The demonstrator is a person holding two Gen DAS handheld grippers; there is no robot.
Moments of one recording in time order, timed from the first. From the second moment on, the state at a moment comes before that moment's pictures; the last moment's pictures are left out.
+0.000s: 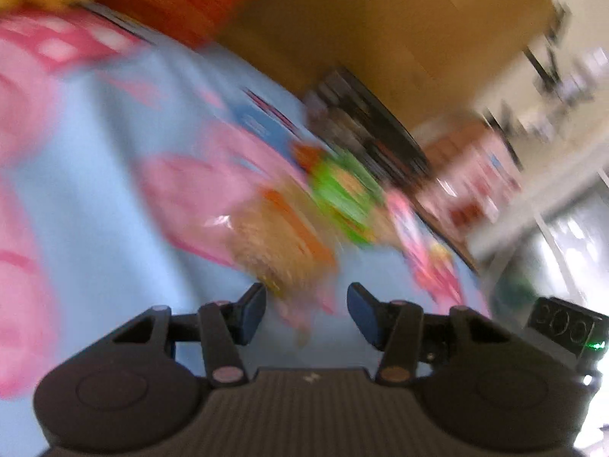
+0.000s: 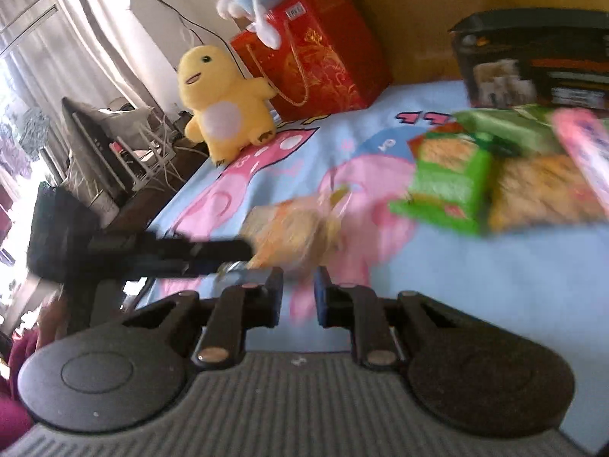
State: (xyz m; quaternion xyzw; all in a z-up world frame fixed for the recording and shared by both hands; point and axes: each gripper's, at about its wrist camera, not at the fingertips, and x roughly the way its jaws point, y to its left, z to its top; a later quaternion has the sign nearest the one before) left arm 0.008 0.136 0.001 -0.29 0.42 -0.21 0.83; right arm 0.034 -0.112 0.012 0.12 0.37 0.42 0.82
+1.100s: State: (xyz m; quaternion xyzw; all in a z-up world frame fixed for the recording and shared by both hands) left arm 0.032 0.127 0.038 -0.25 0.41 -0.18 0.86; right arm 0.039 -0.074 0.008 -0.04 0.28 0.39 0.88
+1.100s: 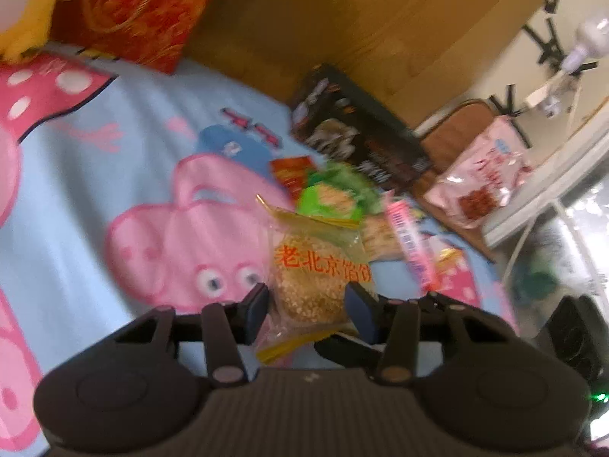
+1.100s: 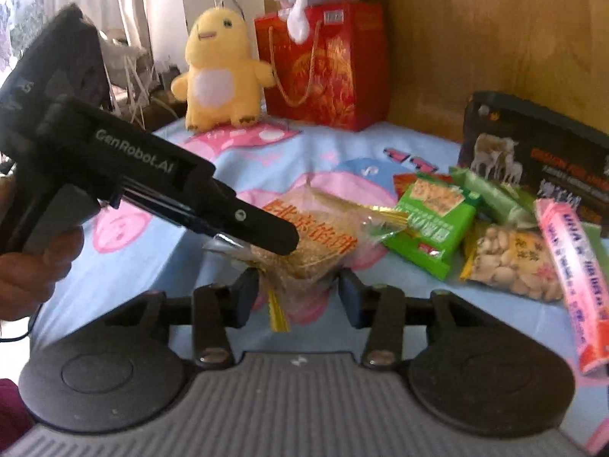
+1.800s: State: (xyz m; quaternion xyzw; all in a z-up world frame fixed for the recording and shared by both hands) left arm 0.232 0.020 0.084 -0.22 0.35 -0.21 0.88; right arm 0.186 -0.175 0.062 0.03 0.21 0.18 0.96
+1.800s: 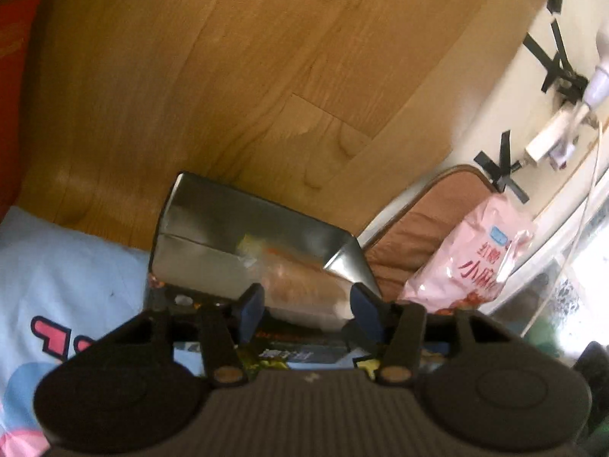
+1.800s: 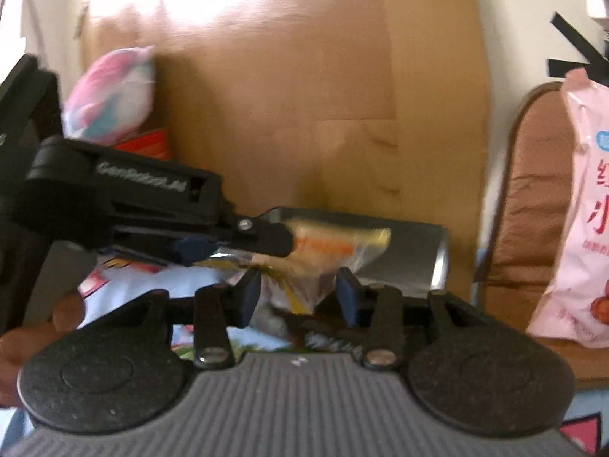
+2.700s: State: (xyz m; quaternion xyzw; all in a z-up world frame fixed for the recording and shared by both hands) left arm 0.163 0.021 0.010 -0.11 0.38 -0.18 0.90; right arm 0.164 -0.190 -0.004 0.12 0.33 0.17 0.92
